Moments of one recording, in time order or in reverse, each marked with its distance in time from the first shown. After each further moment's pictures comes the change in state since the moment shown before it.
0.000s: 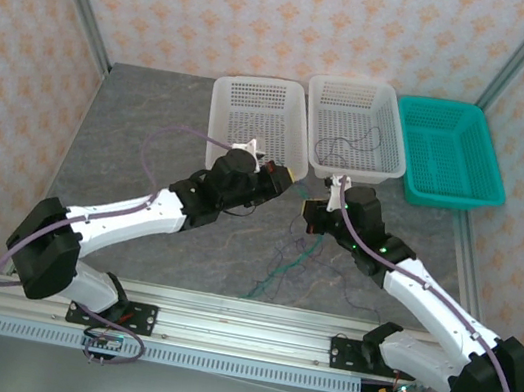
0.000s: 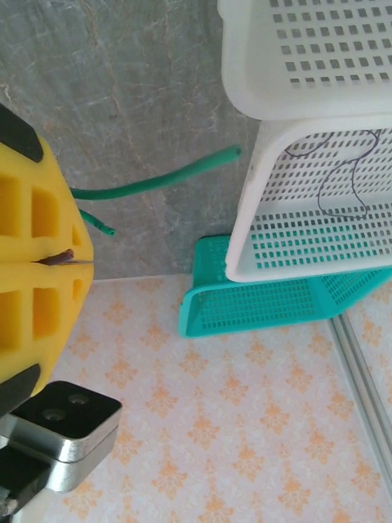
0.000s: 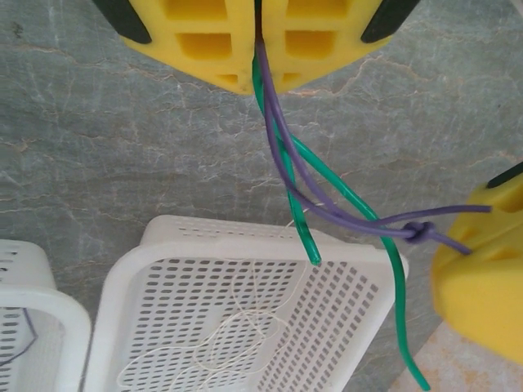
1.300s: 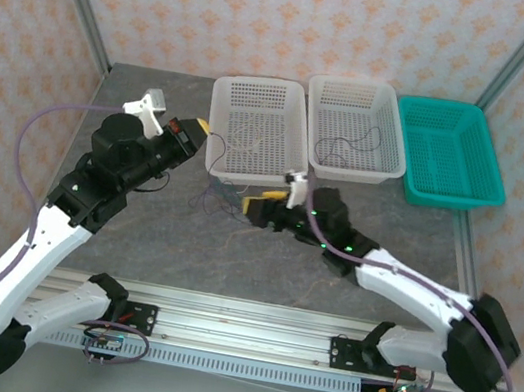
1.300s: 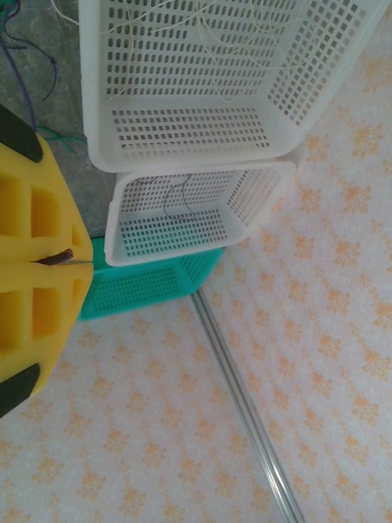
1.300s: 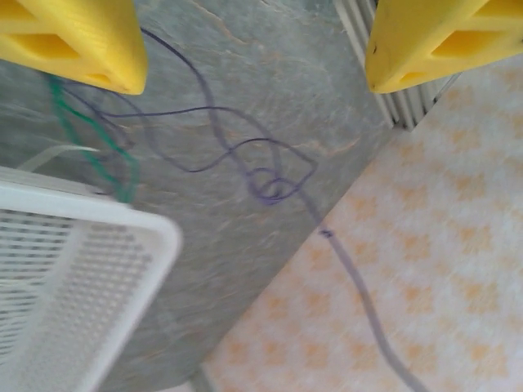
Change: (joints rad) left arm 0.354 -0.512 0.112 -0.473 0.060 0.180; right arm 0.265 0.250 0.053 0.460 -0.148 0.169
